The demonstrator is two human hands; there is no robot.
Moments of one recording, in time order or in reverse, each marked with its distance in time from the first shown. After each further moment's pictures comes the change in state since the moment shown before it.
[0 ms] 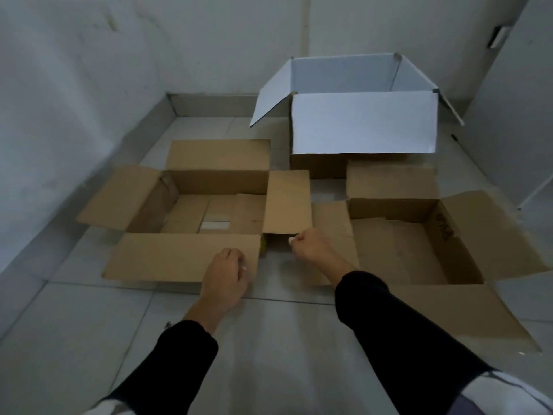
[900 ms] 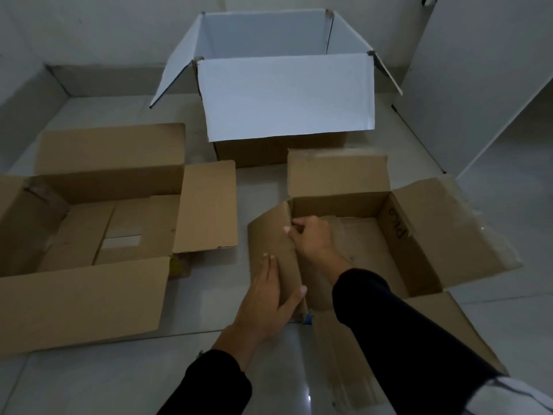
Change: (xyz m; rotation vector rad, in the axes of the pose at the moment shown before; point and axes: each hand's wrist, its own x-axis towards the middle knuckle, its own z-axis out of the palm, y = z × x) left_hand 0.033 0.137 0.136 -0.257 -0.420 0.149; right_hand 0.061 0.100 -0.085 -0.066 0.315 0.023
